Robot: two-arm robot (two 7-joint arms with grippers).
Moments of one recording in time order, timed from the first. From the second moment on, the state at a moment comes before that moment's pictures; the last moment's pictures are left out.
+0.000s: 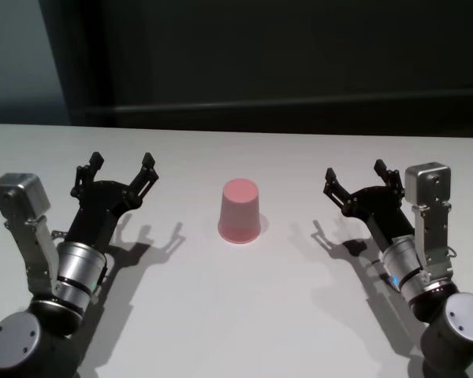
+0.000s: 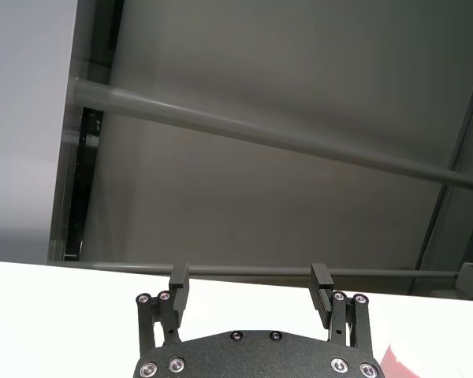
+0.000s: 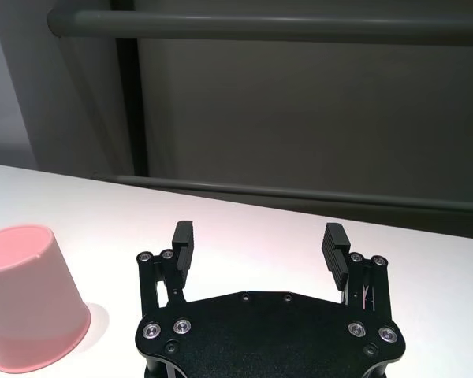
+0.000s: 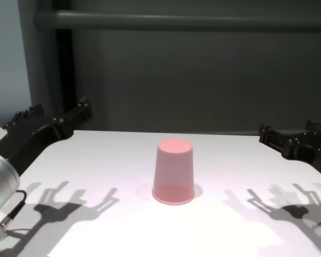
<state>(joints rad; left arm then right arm) -0.06 0.20 0.21 -1.42 -0.40 -0.26 -0.15 0.14 0.20 -0.30 -1.37 0.26 -0.19 0.01</state>
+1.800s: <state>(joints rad) -0.06 0.20 0.21 -1.42 -0.40 -0.26 -0.15 0.14 0.20 -0.30 -1.38 0.26 -0.19 0.01</state>
